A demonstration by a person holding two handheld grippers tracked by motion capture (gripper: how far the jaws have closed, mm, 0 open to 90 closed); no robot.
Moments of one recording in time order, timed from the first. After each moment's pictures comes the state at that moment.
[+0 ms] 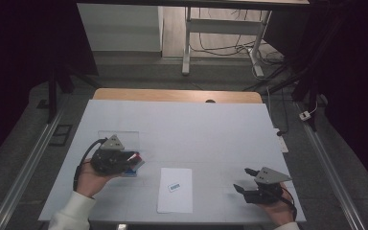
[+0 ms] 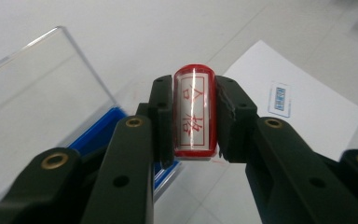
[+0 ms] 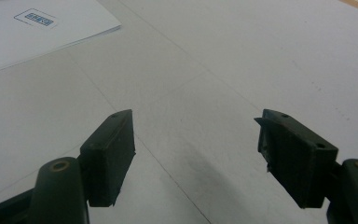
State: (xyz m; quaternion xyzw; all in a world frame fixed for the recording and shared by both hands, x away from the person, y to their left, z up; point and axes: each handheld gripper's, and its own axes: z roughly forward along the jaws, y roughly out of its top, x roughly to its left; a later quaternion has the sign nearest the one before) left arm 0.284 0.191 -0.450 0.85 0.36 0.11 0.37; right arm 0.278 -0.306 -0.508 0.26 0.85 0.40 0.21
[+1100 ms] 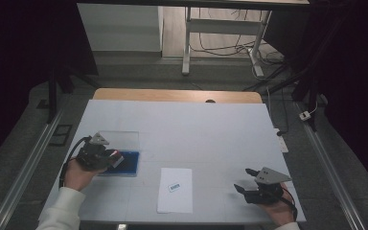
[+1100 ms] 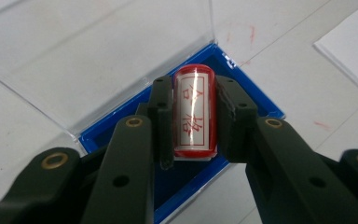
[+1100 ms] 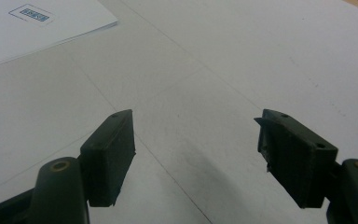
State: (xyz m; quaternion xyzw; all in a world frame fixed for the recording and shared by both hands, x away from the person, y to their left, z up) left arm 0.305 0.238 -0.481 0.84 0.44 0.13 0.29; right arm 0.278 -0.307 -0.509 0.26 0.85 0.40 0.21
